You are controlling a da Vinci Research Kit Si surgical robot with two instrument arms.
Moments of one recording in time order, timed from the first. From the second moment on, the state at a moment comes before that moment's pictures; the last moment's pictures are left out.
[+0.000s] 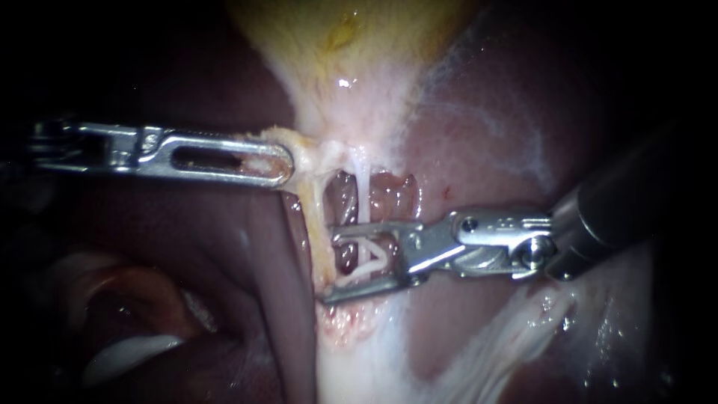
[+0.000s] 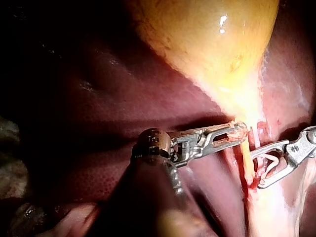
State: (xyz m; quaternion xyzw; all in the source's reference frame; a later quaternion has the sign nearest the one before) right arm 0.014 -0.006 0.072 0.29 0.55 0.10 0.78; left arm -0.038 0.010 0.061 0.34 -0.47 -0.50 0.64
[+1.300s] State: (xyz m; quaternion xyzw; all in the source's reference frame) right arm 0.019 -0.009 0.074 0.34 0.53 0.11 0.77; left arm -0.038 0.010 0.061 0.34 -0.47 -0.50 0.64
